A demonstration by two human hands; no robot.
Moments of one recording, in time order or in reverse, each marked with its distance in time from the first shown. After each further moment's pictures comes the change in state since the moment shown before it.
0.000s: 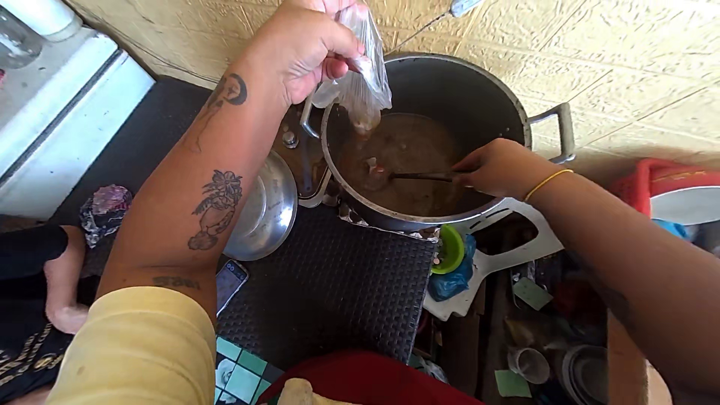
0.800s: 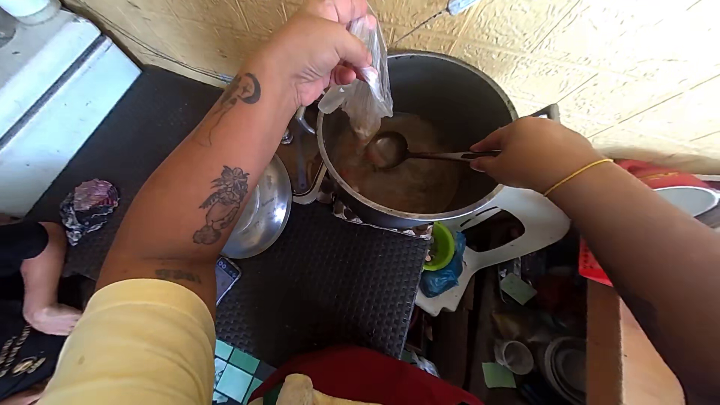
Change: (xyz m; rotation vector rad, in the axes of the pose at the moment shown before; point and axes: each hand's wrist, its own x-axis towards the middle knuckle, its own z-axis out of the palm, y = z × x) left_hand 0.004 -0.010 0.011 -0.020 -0.032 -0.048; right_hand -0.032 -0.011 -0.030 -0.217 0.163 0.026
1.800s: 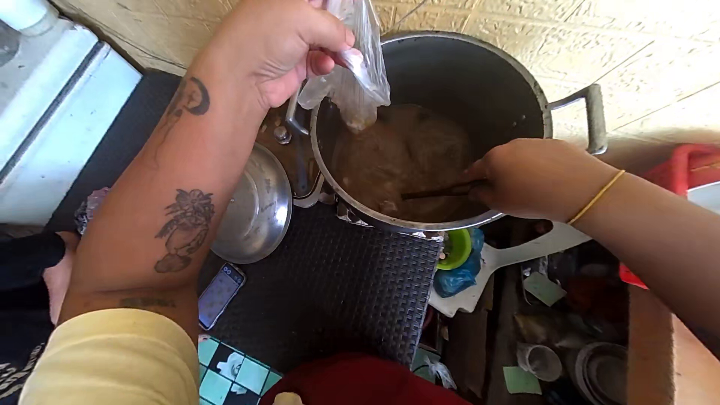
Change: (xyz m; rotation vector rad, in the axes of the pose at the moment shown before) left_hand -0.003 -0.001 -0.008 0.050 0.048 0.058; right_hand 0.006 -0.005 0.020 -0.278 -0.209 -0.279
